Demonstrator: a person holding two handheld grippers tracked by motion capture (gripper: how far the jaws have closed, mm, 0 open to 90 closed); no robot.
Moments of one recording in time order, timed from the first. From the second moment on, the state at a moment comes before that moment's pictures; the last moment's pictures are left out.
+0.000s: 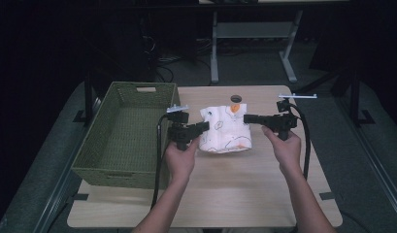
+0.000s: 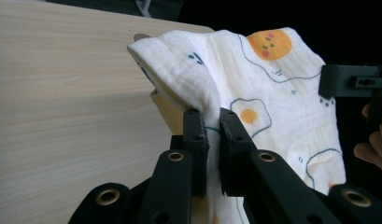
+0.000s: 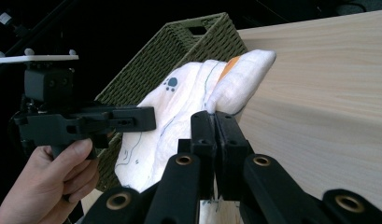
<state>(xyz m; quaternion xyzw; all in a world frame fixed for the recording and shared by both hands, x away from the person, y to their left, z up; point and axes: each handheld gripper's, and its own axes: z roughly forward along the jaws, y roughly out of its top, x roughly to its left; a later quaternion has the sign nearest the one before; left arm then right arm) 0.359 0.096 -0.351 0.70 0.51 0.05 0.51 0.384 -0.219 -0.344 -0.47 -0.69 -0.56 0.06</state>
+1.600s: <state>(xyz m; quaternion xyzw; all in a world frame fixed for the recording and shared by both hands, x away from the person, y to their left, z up) 0.355 0.181 -0.291 0.67 0.51 0.08 0.53 0.403 -0.129 -0.268 -0.41 -0.71 -0.57 0.06</state>
